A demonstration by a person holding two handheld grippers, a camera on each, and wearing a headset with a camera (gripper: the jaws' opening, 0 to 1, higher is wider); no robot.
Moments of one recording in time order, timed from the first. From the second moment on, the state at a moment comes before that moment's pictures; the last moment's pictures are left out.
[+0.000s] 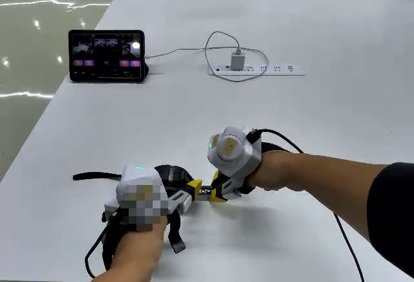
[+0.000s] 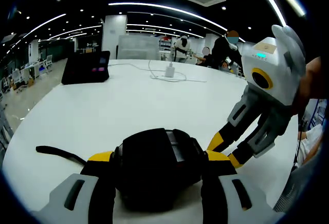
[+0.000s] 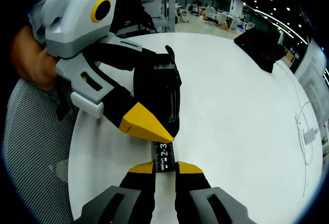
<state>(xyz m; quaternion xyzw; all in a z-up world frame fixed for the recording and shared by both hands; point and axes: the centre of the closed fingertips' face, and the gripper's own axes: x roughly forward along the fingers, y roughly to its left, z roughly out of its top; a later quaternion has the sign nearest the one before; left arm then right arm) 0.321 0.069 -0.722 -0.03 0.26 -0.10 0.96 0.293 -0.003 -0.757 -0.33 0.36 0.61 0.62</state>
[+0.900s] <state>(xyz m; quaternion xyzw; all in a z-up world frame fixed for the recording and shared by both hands) 0.321 0.069 -0.721 -0.04 0.25 -0.10 0.96 0.292 0.019 -0.754 -0.30 0.35 0.62 0.64</state>
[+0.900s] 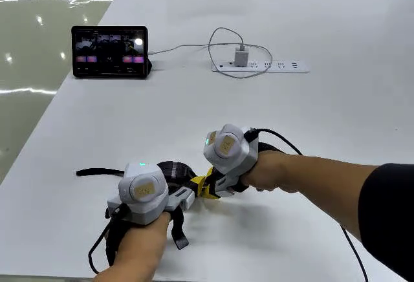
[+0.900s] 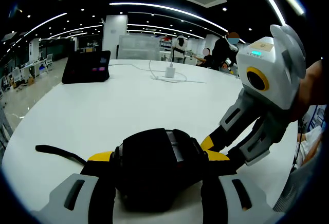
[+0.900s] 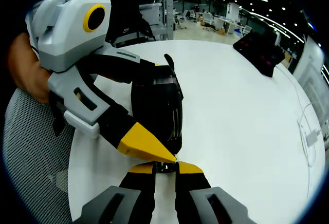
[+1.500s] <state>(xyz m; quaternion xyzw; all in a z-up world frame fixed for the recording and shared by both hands) 0.321 0.069 -0.721 -0.03 0.25 -0.11 0.96 0.292 0.025 -0.755 -0.31 0.34 0.62 0.64</state>
